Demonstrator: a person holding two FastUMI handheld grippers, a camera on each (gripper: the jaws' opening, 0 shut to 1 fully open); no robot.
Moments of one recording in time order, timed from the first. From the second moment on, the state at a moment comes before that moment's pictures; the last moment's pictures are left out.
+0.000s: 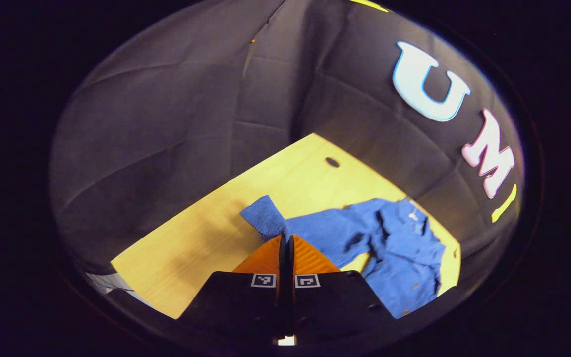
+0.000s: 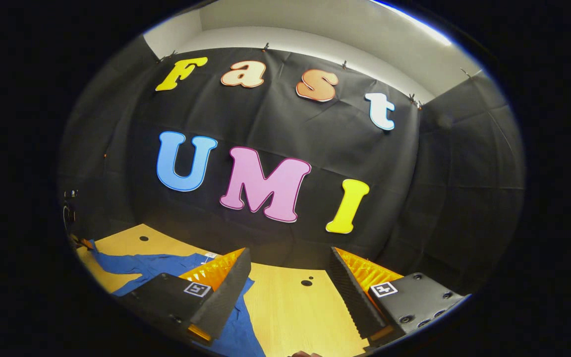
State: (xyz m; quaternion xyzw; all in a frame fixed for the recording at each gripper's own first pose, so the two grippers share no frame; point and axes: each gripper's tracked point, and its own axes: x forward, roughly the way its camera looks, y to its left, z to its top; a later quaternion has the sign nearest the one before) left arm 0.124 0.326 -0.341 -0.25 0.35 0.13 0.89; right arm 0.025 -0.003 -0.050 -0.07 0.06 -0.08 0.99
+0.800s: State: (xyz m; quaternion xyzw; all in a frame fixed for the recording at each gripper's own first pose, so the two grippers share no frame) left arm 0.299 0.046 -0.247 -0.19 0.29 -0.17 0.92; right arm -0.016 -0.082 -0.066 -0.05 0.10 -0.15 0.98
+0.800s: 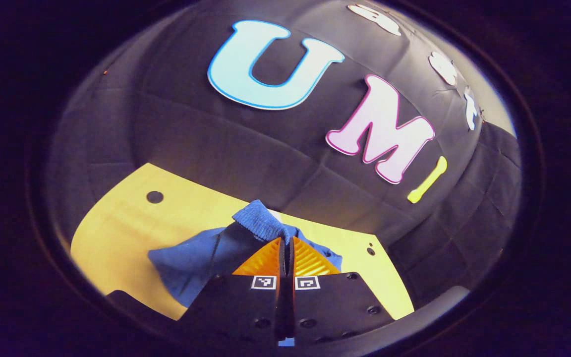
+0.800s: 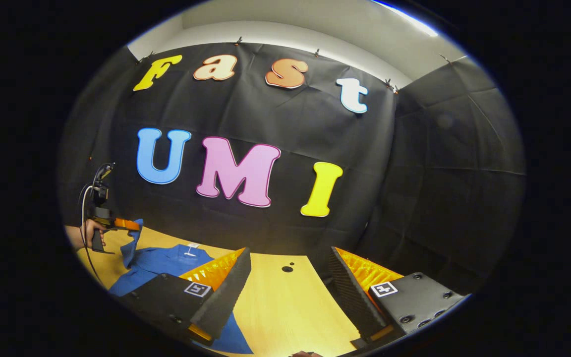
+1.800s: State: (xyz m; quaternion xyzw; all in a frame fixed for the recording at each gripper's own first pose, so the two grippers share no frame) left arm 0.332 -0.140 -0.398 -0.07 0.44 -0.27 0.85; right arm -0.028 -0.147 -0.115 -0.04 0.18 -0.20 0.96
